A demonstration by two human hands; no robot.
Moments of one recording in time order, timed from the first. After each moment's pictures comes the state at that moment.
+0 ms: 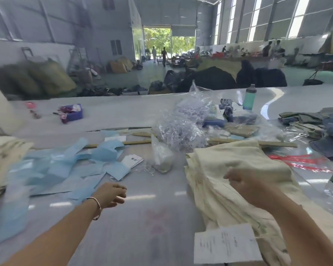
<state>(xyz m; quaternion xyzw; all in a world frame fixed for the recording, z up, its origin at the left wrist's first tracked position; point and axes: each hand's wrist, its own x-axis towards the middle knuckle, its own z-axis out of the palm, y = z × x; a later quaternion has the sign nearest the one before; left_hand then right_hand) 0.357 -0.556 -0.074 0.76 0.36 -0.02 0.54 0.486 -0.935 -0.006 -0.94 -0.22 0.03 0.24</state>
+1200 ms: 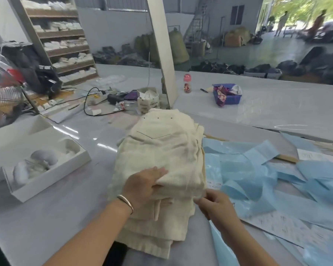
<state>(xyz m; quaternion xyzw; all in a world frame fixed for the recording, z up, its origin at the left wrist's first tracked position) 0.058 0.043 -0.108 0.95 0.24 0.20 0.07 0.219 -0.135 -0.106 -0.69 -0.31 0.37 0.54</state>
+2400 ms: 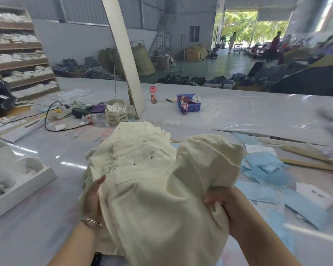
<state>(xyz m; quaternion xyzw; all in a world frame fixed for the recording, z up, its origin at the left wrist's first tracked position) 0.036 0.014 -0.098 0.35 0.28 0.42 0.79 0.216 -0.239 -0.002 -0.53 -0.14 0.46 0.70</state>
